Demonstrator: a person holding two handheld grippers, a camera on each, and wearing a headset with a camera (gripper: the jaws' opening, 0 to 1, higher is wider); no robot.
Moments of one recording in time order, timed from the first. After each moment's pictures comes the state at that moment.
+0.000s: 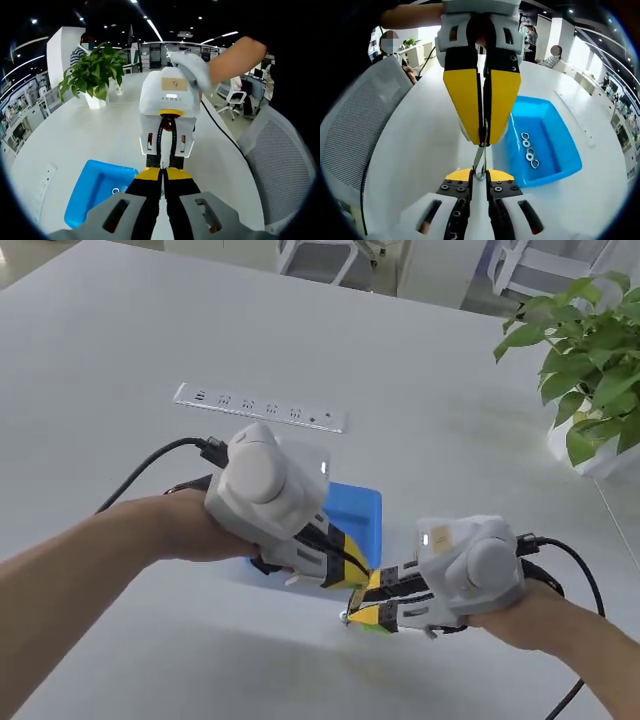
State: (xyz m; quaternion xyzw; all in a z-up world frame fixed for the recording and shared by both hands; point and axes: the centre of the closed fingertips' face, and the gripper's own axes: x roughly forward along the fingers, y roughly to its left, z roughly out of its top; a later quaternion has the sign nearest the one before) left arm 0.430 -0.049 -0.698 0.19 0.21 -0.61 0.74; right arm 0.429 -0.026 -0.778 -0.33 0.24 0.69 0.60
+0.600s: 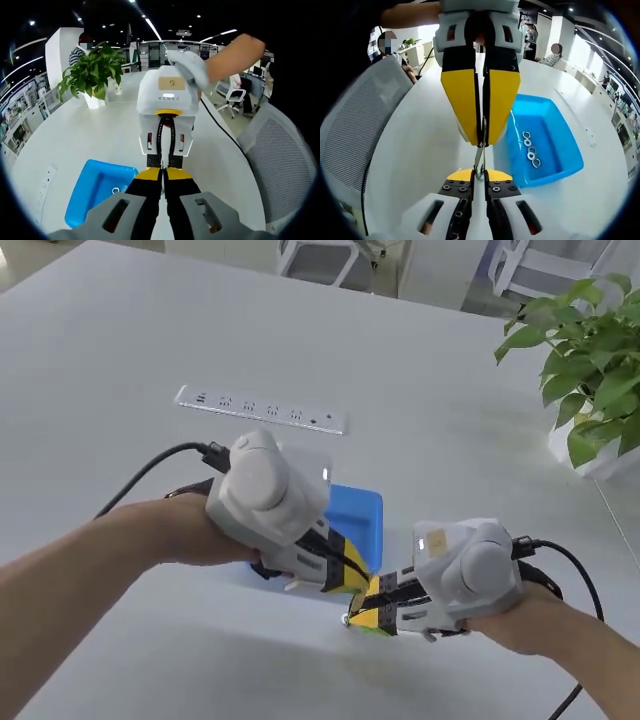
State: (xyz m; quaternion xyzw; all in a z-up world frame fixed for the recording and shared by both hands) left arm 0.428 -0.049 -0.701 0.20 0.21 -0.62 0.73; right arm 0.428 -0.027 -0.778 -0.33 0.25 0.69 0.60
